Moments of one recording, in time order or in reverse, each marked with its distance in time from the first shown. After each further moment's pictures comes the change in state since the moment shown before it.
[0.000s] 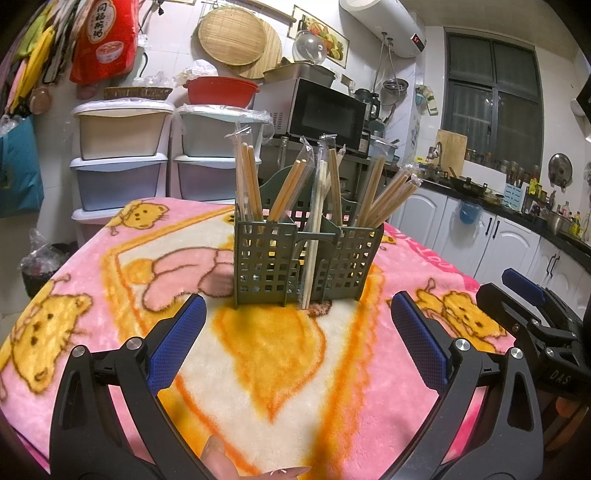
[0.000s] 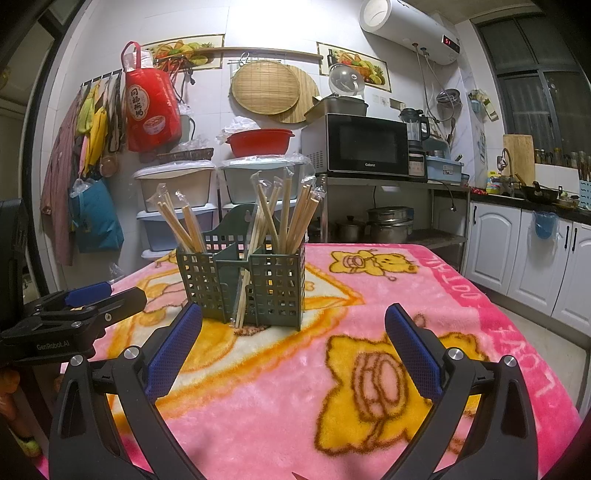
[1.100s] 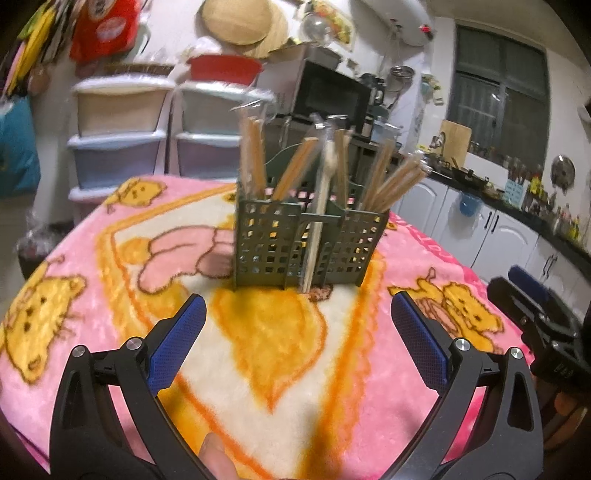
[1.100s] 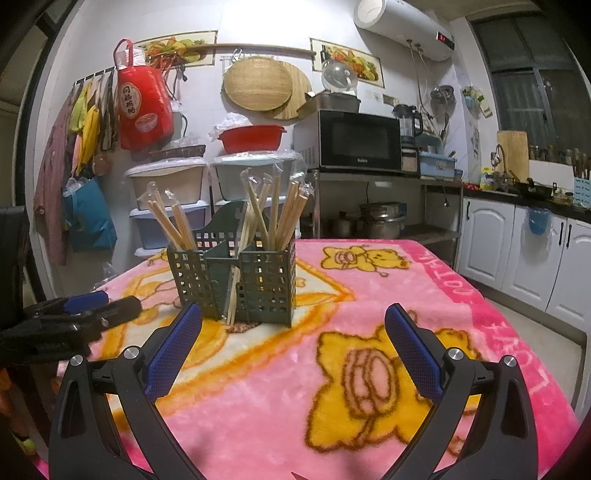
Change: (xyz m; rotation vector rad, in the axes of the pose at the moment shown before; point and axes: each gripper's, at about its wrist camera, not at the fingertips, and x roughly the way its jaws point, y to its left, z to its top) left arm 0.008 0.014 0.002 -0.059 0.103 -0.008; right arm 0.005 -0.017 0.000 0.023 0.044 -0.038
